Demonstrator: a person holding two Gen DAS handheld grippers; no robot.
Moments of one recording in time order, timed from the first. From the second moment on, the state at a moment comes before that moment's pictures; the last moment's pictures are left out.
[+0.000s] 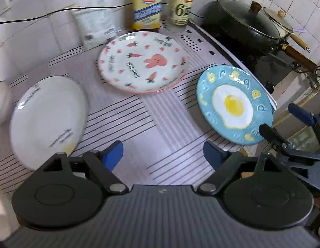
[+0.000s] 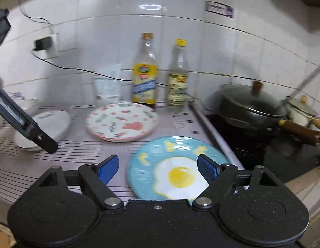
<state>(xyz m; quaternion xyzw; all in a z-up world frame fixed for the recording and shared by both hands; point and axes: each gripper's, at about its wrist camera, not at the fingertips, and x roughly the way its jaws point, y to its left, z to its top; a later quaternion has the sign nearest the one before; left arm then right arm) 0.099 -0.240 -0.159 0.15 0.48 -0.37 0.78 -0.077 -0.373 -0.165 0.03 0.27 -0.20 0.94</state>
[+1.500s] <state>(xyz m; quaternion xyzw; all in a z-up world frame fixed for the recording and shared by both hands) 0.126 -0.324 -0.225 0.17 0.49 -0.45 0.73 -0.081 -0.451 -0.246 0.25 0.27 -0.24 0.90</state>
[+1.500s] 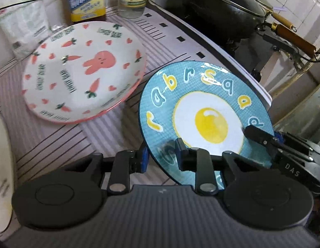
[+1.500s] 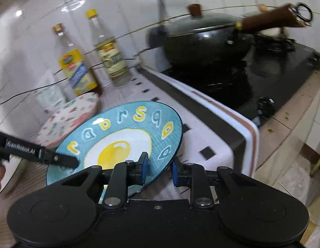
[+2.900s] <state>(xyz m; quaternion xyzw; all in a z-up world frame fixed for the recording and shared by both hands) 0.196 -0.049 -0.161 0.00 0.54 -0.21 0.81 0.083 -0.302 -0.170 0.15 0.31 0.10 0.93</state>
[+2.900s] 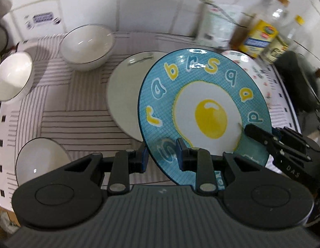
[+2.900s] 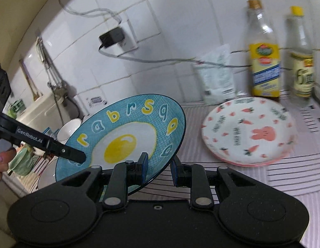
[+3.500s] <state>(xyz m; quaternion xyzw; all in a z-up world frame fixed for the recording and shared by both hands) 0.255 -0.031 -0.211 -0.02 0.61 -0.18 0.77 0.145 -0.275 -0.217 0.16 0.36 0.12 0.91</state>
